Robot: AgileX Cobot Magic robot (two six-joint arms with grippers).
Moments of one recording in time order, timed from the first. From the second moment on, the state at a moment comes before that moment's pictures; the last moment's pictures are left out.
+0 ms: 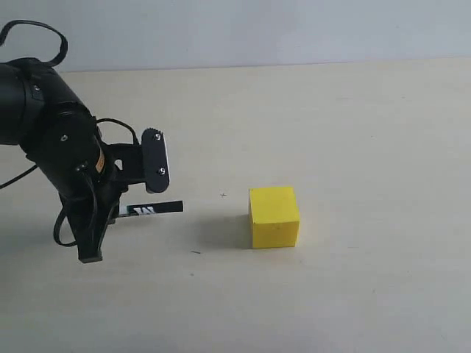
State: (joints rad) left arm -0.63 1.78 -0.94 0.34 0.67 0.55; right arm -0.07 0.01 -0.01 -0.17 0.28 0.13
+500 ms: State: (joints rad) left arm -0.89 1.95 -1.15 0.49 0.82 0.28; right arm -0.07 0.01 -0.01 -0.17 0.28 0.13
